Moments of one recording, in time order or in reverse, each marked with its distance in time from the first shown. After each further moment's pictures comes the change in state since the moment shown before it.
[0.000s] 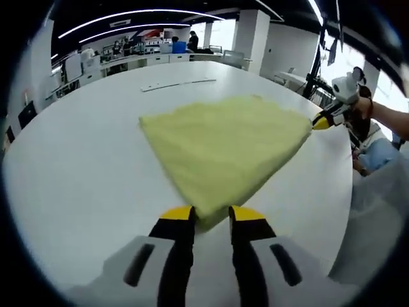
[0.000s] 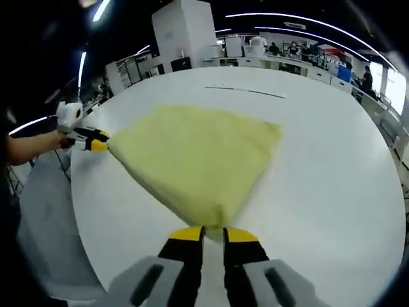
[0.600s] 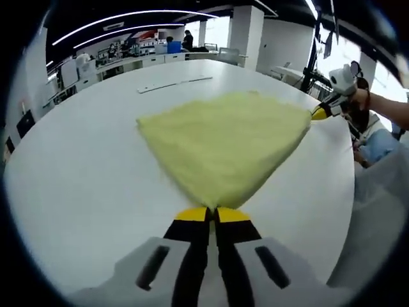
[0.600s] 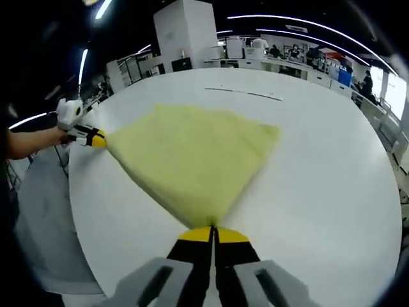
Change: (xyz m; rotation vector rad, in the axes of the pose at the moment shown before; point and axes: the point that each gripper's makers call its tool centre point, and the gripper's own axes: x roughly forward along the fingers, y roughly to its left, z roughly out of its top) left arm -0.001 0.003 0.000 0.059 0.018 0.003; right arm -0.008 -0.009 0.002 -0.047 0.003 -0.016
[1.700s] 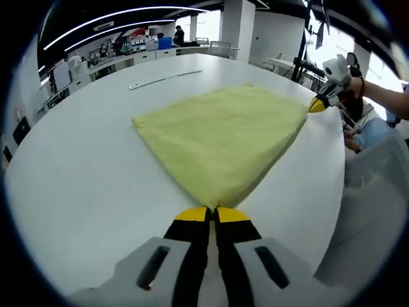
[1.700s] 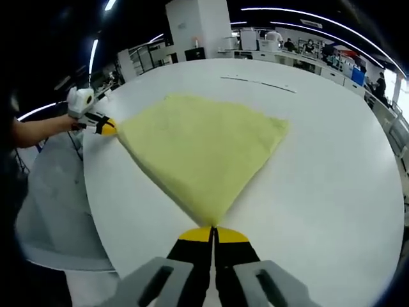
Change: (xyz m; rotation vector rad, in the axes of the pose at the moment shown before) left arm -0.016 -0.019 -0.020 0.040 0.045 -0.032; right arm -0.018 0.022 -0.027 -0.010 0.045 0.080
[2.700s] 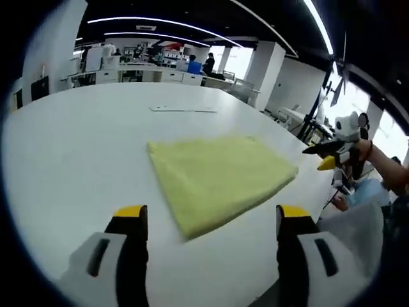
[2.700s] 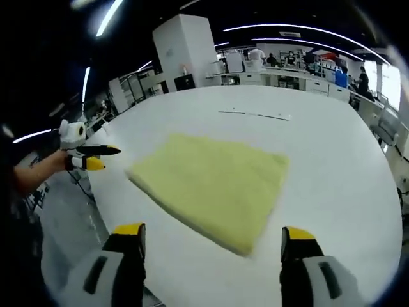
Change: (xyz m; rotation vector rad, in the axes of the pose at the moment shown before) left arm -0.060 -0.018 0.051 -0.279 -0.249 0.033; right arm -0.035 0.050 0.058 0.102 -0.166 -0.034
